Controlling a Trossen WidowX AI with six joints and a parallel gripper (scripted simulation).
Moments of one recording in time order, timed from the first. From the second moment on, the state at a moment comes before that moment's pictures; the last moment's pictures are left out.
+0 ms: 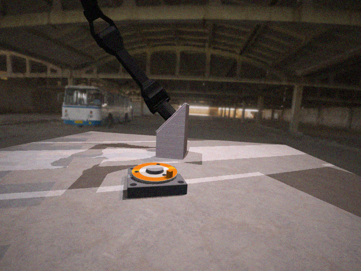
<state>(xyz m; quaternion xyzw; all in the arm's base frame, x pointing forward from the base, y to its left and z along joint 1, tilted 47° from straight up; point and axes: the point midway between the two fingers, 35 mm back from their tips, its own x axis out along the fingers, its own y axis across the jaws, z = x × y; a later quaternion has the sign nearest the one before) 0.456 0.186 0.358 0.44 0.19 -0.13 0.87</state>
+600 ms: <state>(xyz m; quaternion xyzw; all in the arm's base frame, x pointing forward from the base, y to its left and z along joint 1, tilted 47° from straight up) 0.429 0.104 0.054 -0.06 0.49 -0.27 0.83</state>
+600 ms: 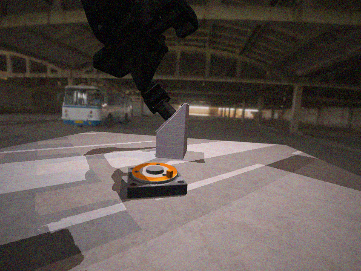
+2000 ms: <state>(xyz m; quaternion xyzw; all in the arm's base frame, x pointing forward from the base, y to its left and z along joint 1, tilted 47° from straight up) 0.343 0.008 -0.087 -0.29 0.63 -0.26 0.67</state>
